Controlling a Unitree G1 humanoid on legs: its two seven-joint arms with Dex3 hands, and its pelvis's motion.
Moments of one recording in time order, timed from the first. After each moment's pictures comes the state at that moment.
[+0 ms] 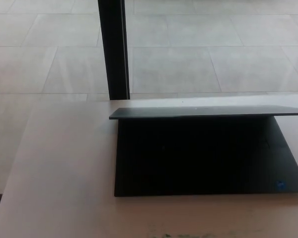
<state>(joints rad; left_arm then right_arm) -0.10 0.51 0.56 1.04 -0.18 -0.01 -0.21 0.06 -0.50 -0.62 0.72 0.12 -0.04 0.01</state>
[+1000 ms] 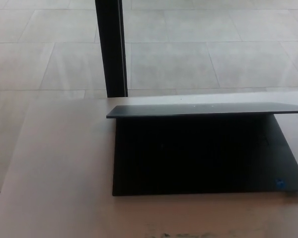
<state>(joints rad) -0.19 0.56 0.77 1.18 -0.40 -0.01 -0.33 -0.75 -0.76 -0.58 0.30 0.30 0.11 -0.13</state>
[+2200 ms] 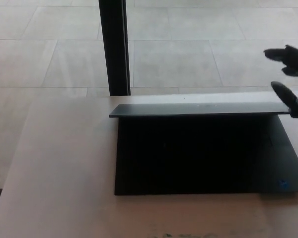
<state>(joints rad) -0.20 0.56 0.75 1.18 -0.41 -0.01 -0.34 -0.69 -0.80 0.39 0.38 -0.12 -0.01 0.08</state>
